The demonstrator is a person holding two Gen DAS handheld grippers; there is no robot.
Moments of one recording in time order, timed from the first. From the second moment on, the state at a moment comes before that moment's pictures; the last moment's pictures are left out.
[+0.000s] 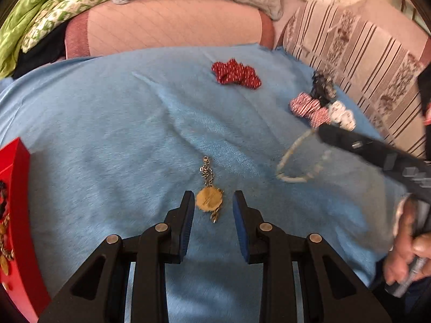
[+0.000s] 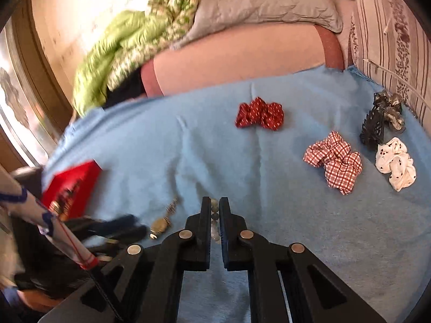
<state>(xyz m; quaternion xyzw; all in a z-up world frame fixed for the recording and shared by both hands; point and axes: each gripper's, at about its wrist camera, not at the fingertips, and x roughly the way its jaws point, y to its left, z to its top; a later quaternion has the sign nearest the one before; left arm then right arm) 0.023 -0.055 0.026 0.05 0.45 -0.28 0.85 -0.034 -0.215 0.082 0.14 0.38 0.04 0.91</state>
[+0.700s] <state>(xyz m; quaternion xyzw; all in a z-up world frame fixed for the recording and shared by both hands) 0.003 -0.019 0.073 0.05 0.34 -0.27 0.90 -0.041 -0.191 0.104 0.17 0.32 0.09 0.93</state>
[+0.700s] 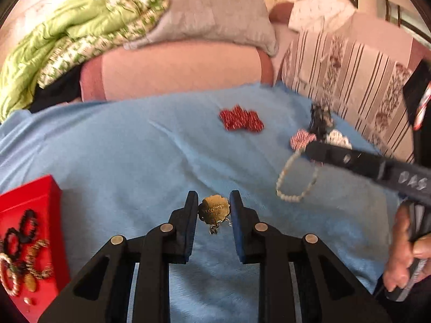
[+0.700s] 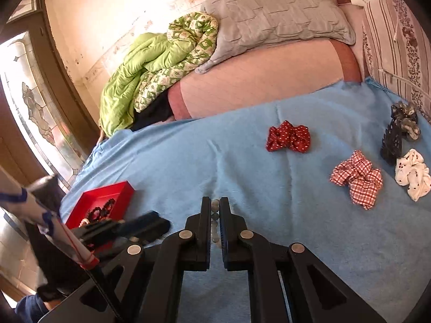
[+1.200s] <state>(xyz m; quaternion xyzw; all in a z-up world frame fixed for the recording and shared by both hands) 0.004 0.020 0.098 0.01 0.32 -0.26 0.91 -0.036 -0.174 0.105 0.19 0.32 0.12 0.92</state>
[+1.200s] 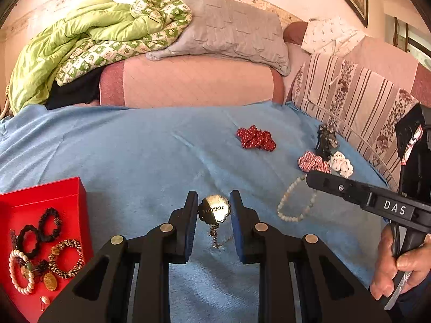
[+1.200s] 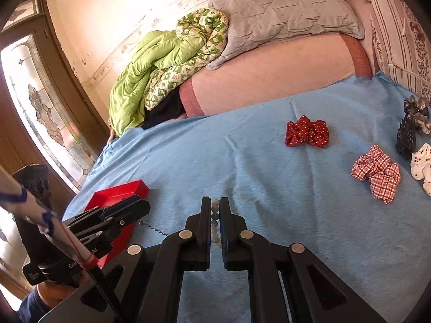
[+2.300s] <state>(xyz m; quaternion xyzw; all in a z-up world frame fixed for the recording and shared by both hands) -0.053 0.166 0.213 -0.02 0.25 -0.15 0.96 -0.059 -0.018 0.163 0.15 0.30 0.30 0.89</state>
